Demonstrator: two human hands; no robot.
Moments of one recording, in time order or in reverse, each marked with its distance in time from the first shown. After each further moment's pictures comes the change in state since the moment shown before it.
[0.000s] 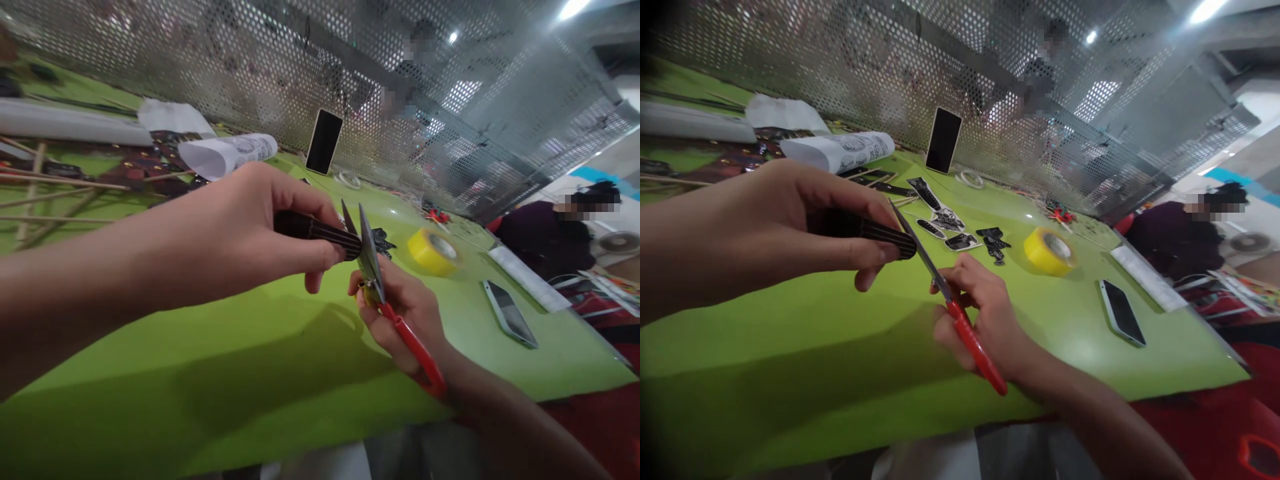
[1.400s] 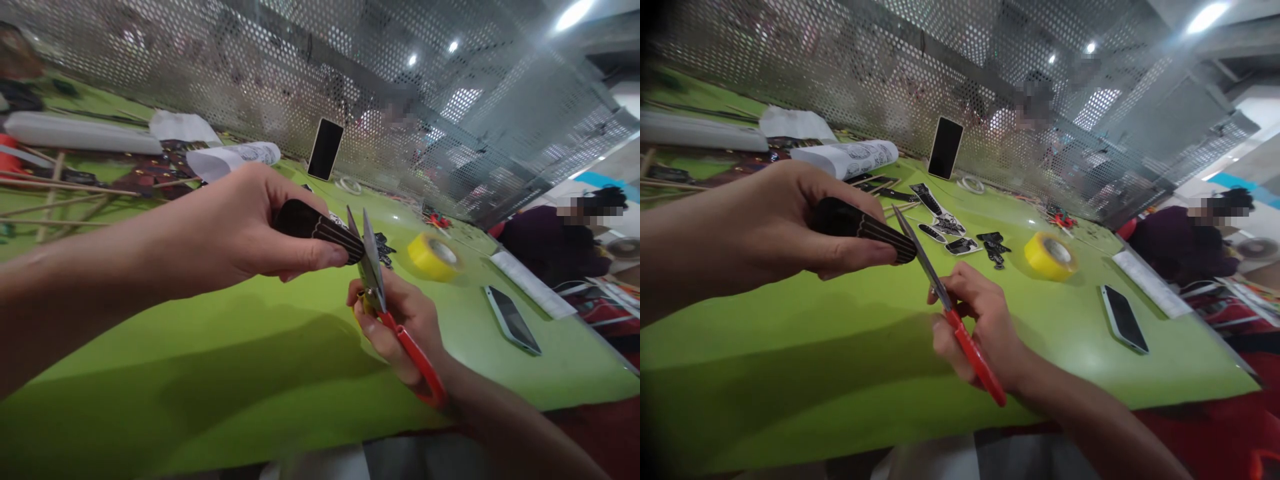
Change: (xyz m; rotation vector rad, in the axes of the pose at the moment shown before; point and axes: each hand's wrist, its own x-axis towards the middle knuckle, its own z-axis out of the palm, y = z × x) left_hand 0.000 0.005 -0.003 -0.140 -0.069 -0.013; right_hand -0.004 -0.007 0.001 0.105 0.007 0.010
